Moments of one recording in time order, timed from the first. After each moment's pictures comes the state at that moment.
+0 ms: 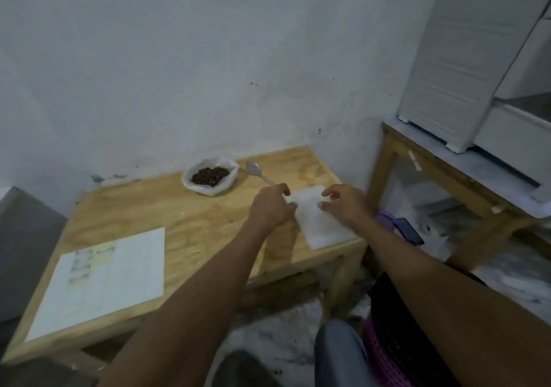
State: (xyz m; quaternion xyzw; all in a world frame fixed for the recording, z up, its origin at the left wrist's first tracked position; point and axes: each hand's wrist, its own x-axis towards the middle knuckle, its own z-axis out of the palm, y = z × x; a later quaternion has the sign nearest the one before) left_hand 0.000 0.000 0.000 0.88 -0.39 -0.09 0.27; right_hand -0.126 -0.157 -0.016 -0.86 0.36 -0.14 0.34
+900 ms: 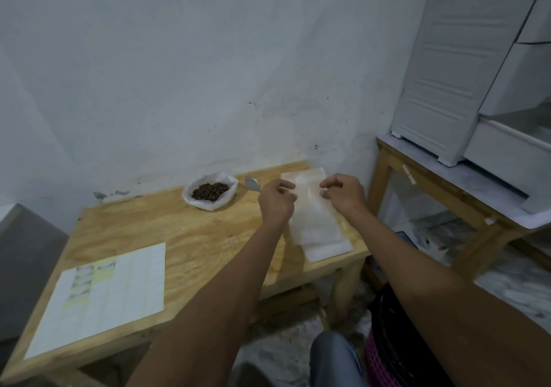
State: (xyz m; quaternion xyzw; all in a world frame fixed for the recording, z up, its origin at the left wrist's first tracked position) left_hand -0.021 -0.023 0.028 0.77 -0.17 -0.13 0.60; right_hand -0.116 -0.147 0.035 -0.75 0.38 -0.28 0.46
